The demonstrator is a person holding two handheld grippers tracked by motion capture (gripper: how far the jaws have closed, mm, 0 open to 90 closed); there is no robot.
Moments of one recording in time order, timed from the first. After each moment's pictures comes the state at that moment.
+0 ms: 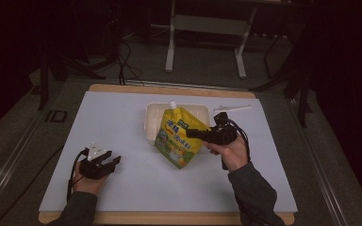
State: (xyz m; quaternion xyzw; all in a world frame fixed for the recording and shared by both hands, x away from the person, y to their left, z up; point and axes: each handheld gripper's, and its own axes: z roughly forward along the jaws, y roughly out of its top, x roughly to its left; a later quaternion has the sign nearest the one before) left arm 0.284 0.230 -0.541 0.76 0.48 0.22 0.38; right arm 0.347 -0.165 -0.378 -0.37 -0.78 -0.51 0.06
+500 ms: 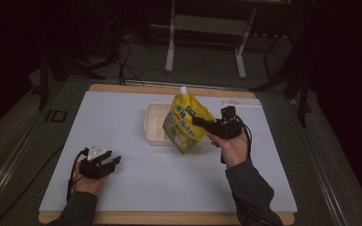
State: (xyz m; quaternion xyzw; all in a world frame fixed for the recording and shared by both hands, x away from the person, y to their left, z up) left arm 0.285 0.230 -0.541 0.76 0.48 0.22 0.38; right arm 0.350 -0.171 -0.365 -0.42 -0.73 -0.55 -0.02
